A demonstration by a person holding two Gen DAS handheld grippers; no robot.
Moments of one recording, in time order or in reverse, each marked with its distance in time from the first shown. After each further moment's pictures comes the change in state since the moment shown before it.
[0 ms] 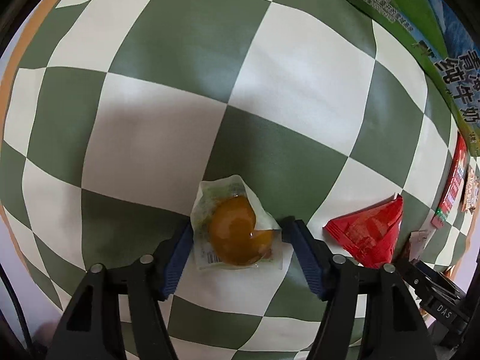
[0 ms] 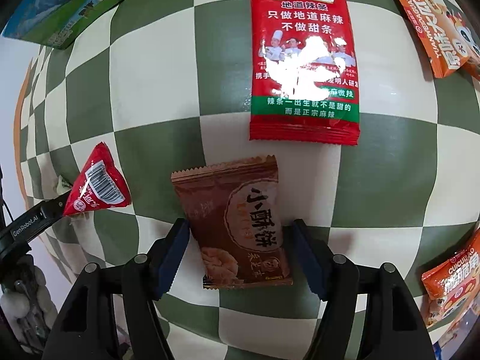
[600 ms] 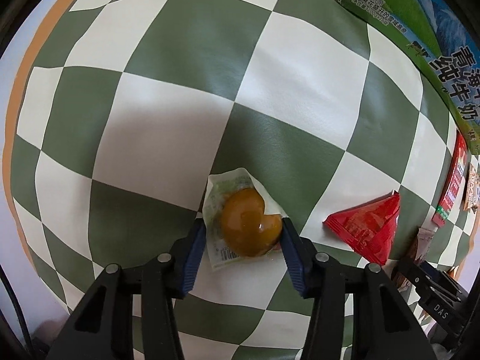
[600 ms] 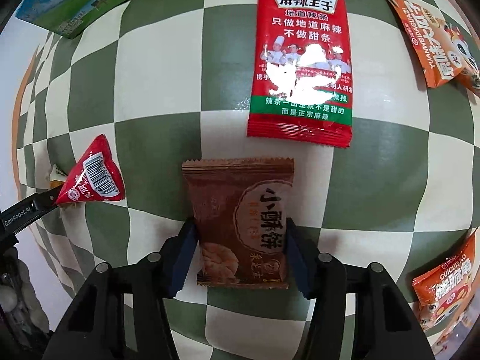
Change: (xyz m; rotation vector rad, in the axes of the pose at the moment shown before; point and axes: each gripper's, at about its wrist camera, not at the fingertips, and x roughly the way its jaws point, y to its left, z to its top) left arm -0.023 0.003 -0.009 -0.019 -0.032 0.018; right arm -0.001 -0.001 -0.023 -0.056 -0.042 -0.025
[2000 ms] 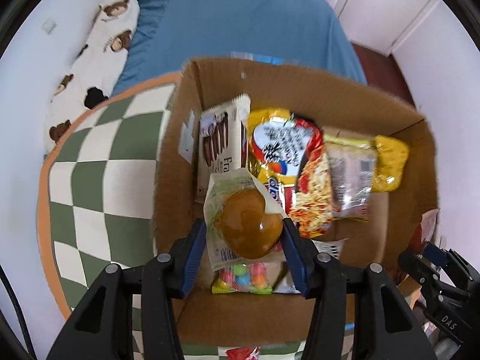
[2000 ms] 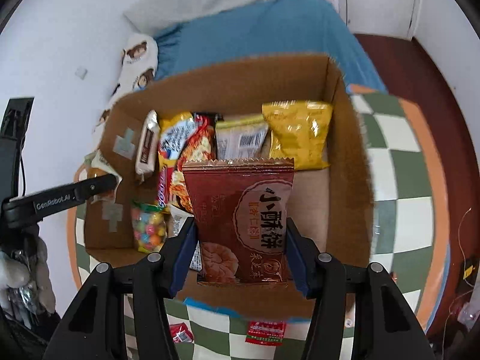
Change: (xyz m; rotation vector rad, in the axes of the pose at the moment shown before) left arm -0.117 -0.181 0.262 0.321 -0.093 -0.023; right arm -0.202 -0.026 0.238 0.008 -0.276 0.097
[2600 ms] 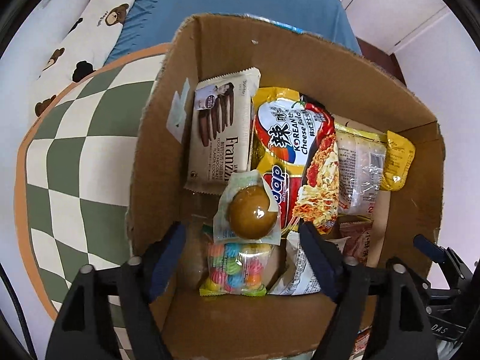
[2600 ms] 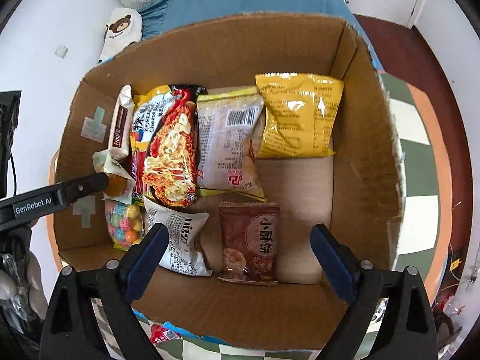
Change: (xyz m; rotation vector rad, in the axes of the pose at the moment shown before) left arm 0.021 0.015 -0.003 -0.068 0.035 -0.079; right arm 0.040 0.007 0.015 -0.017 0.089 -0.091
